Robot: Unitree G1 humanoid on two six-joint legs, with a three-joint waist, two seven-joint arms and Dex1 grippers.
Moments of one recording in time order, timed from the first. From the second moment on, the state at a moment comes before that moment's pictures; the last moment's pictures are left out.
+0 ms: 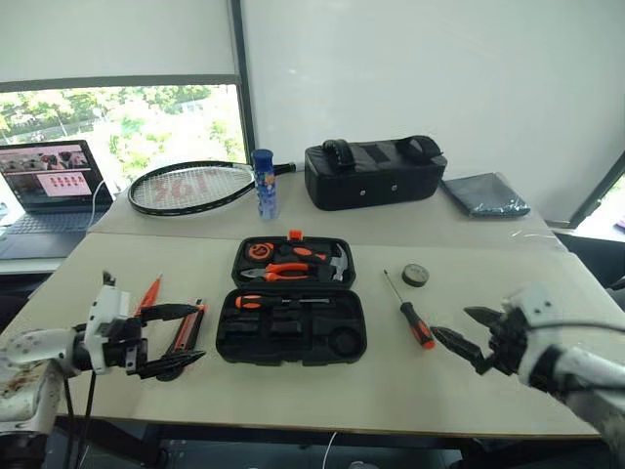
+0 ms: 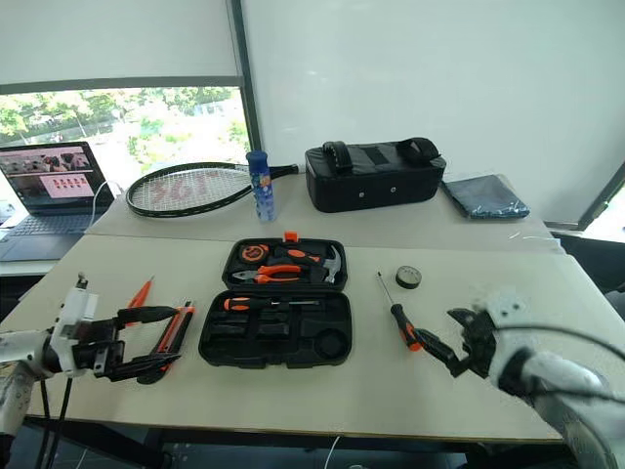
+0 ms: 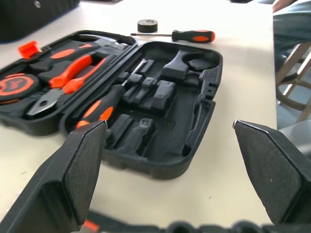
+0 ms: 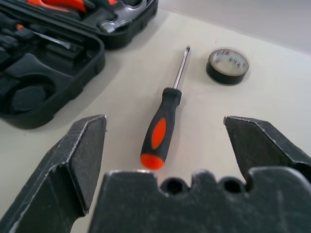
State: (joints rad) left arm -0.10 0.81 0.29 0.08 -0.56 0.12 -1.46; right arm -0.06 -0.86 -0.24 -0.46 0.75 0.92 0.41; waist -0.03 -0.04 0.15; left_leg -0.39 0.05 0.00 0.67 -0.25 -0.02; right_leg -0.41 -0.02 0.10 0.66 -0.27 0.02
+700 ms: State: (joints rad) left arm -0.02 0.78 0.30 -0.03 -0.59 0.14 -1.38; right arm -0.51 -0.85 0.11 -0.15 0.54 1.25 0.49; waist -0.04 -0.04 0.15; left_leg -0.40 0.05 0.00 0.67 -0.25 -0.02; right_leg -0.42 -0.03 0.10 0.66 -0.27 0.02
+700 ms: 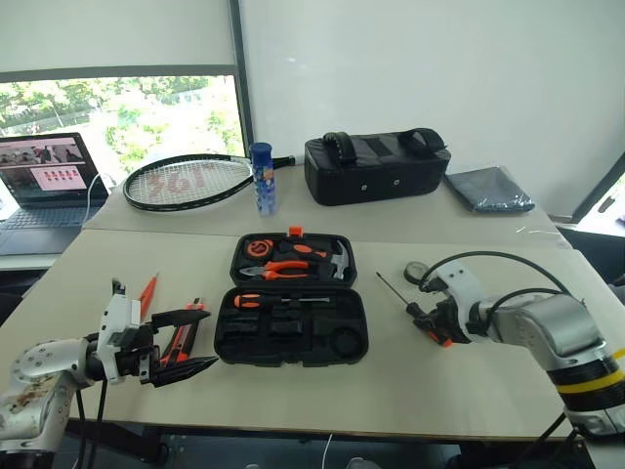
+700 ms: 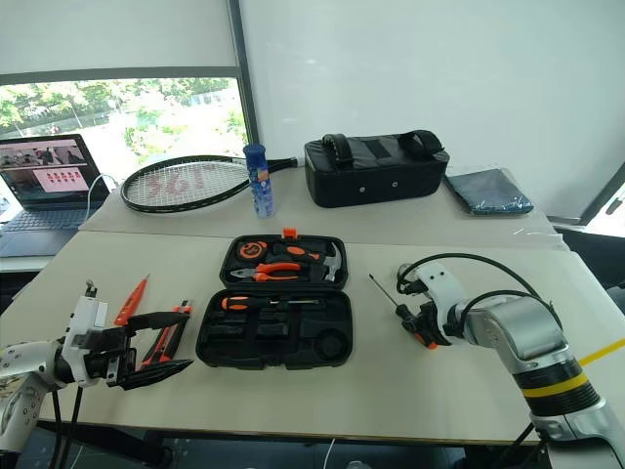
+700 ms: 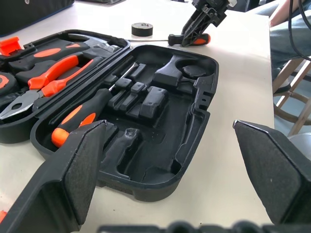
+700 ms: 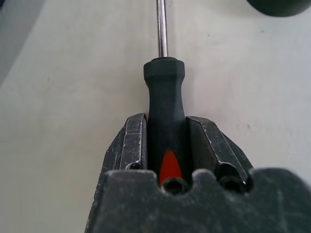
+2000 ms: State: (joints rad) left arm 0.10 0.74 0.36 -0.03 -0.59 0.12 -1.27; right arm -1.04 -0.50 0.69 0.23 -0.04 0.64 1.17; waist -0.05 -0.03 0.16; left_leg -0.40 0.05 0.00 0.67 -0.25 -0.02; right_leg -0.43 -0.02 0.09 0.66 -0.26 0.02
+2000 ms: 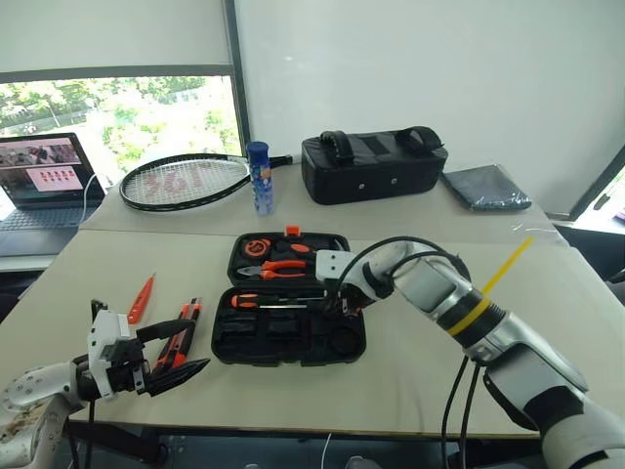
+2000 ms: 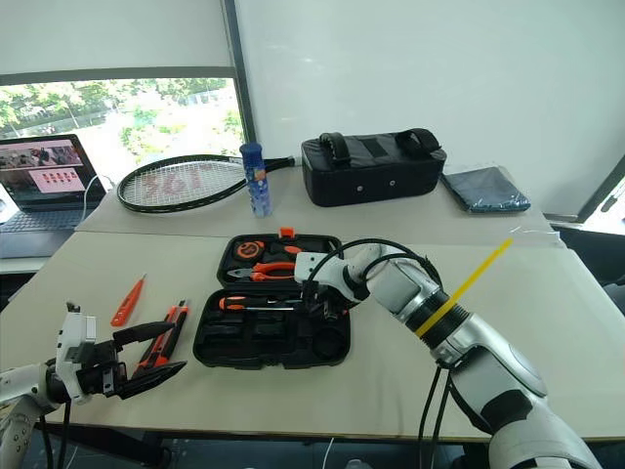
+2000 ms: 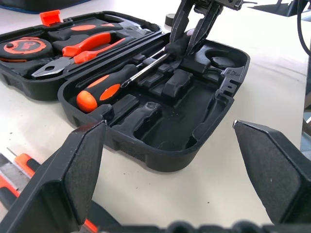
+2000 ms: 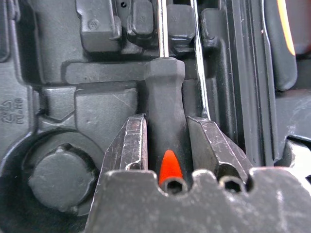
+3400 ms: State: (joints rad) left arm 0.08 0.74 0.35 -0.03 -0.58 0.11 -1.27; right arm -0.92 -0.40 0.47 0.28 0.01 0.45 1.18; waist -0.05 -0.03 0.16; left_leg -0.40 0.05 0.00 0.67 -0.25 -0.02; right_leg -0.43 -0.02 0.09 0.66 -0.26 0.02
